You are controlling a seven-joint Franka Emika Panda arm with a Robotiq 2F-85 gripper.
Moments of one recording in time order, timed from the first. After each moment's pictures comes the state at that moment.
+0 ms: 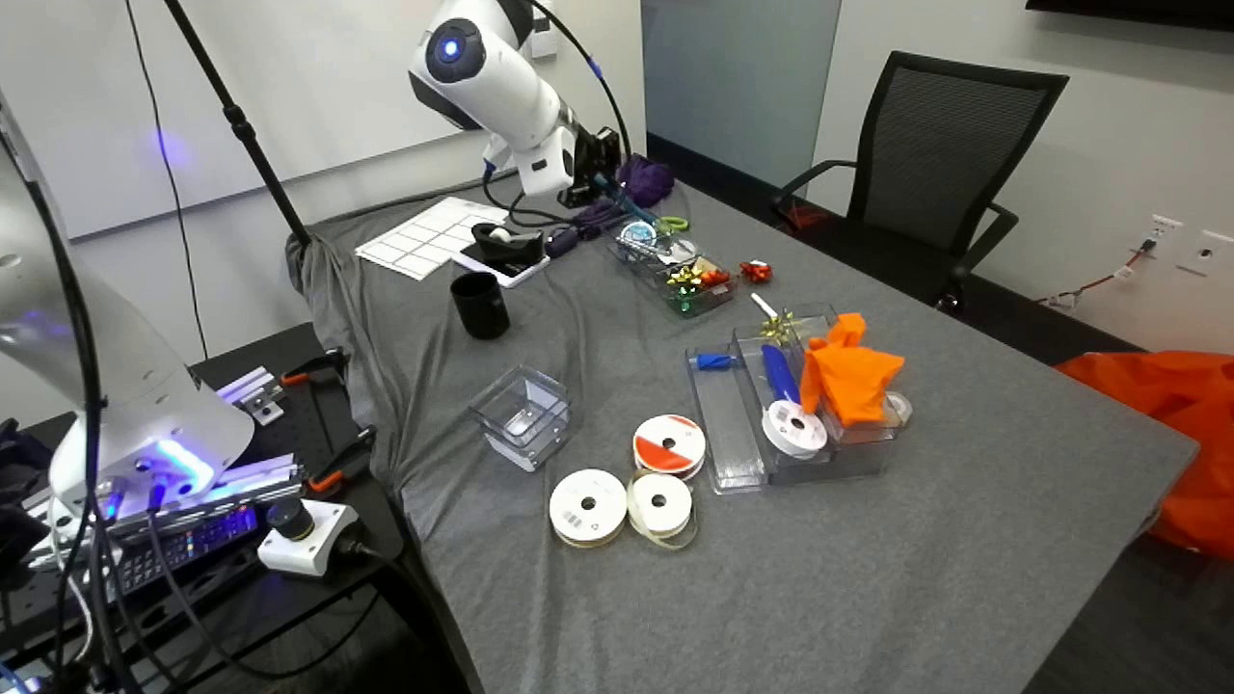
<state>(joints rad) 0.13 0.26 -0.21 -2.13 1.46 2.86 0.08</state>
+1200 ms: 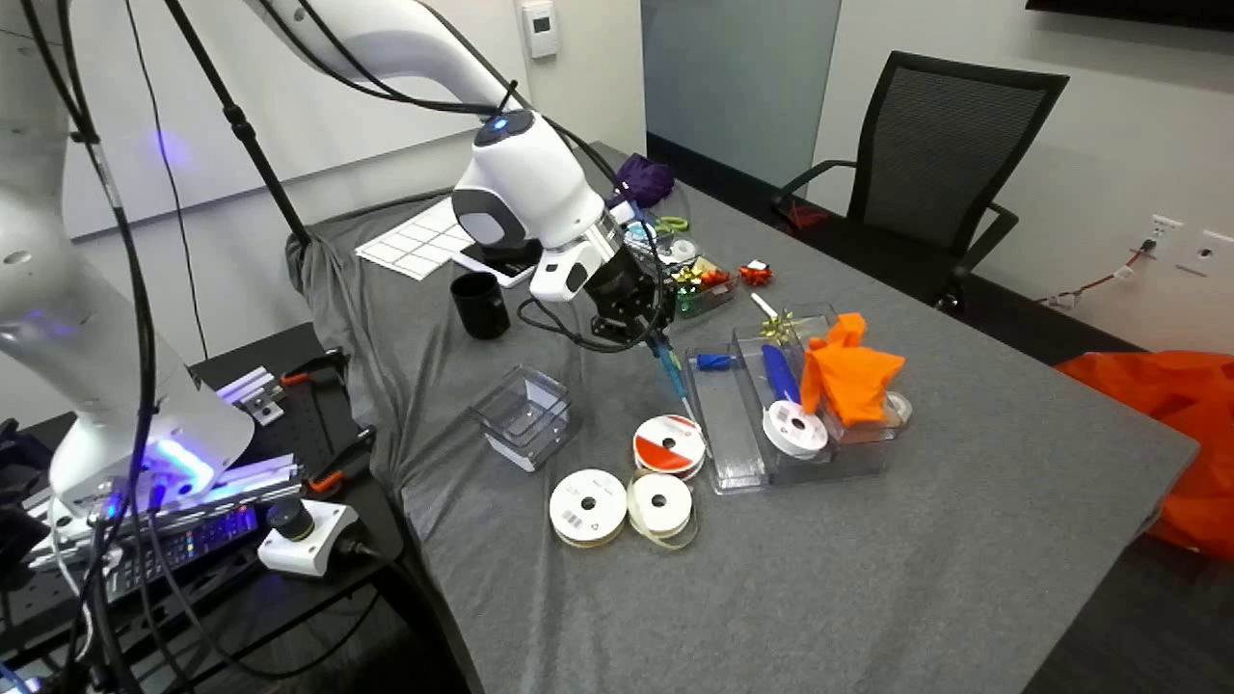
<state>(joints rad) 0.19 0.58 -0.53 -2.13 0.93 3.06 0.91</state>
